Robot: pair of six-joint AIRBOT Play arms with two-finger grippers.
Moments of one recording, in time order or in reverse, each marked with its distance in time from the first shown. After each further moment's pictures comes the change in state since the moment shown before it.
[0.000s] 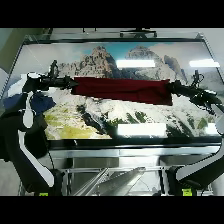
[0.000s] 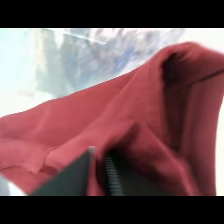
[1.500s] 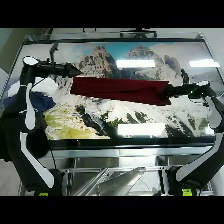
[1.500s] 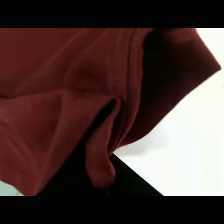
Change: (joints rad) left arm -0.111 0.064 0.182 0.012 -0.087 -0.097; right arm 0.075 -0.109 0.235 -0.451 0.135 0.278
